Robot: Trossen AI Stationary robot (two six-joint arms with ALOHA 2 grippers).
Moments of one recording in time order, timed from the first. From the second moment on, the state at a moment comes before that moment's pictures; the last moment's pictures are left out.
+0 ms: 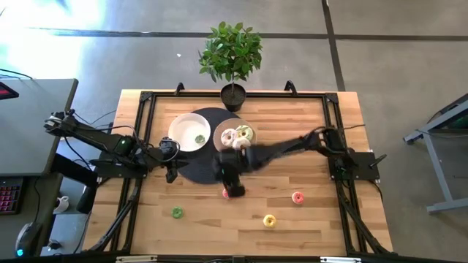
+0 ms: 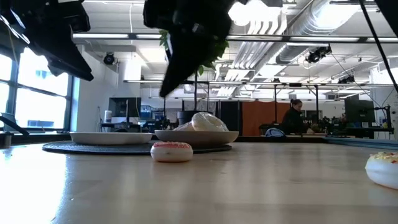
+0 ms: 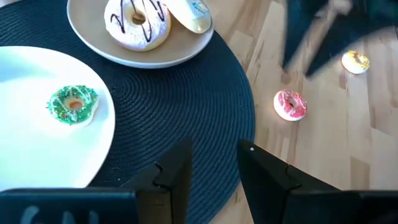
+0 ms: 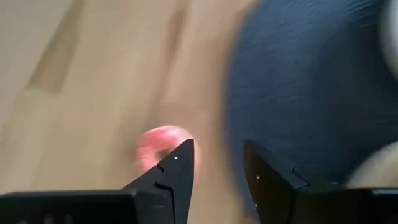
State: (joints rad) left arm -0.34 0.69 0.48 -0.49 -0.39 -0.64; right arm 0.16 2.12 1.75 -0.67 0.00 -0.07
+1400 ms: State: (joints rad) left arm -0.34 0.69 0.48 -0.47 -0.39 -0.66; right arm 0.21 2.12 1.42 0.05 0.06 0.04
